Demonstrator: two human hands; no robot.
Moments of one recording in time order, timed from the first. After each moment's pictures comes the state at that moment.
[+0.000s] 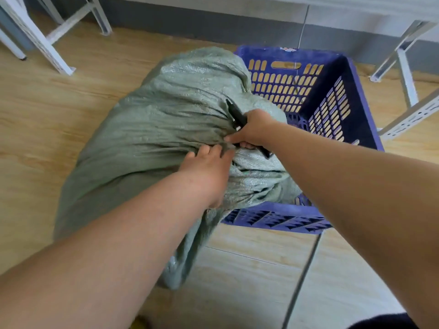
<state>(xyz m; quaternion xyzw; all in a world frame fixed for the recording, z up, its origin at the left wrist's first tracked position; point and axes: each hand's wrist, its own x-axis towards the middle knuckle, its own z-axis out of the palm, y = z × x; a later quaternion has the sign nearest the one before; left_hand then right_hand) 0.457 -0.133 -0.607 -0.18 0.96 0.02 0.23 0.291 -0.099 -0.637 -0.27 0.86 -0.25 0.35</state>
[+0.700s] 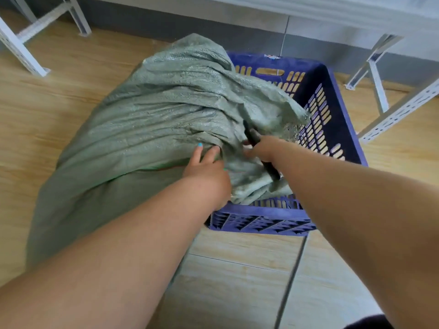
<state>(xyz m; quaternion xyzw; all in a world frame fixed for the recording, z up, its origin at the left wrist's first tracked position) 0.432 -0.123 -0.632 -0.10 0.95 -0.04 0.31 0.270 -0.053 -0.666 -0.17 0.89 -0.19 0.37</state>
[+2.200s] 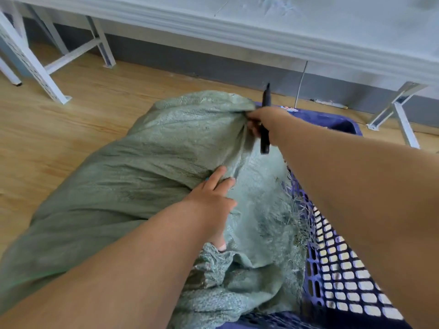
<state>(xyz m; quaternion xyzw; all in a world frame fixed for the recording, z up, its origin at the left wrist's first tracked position) 0.396 -0.194 -0.641 -0.08 0.96 0.06 0.27 0.171 -0.189 -0.625 -0.02 0.76 -0.55 0.34</state>
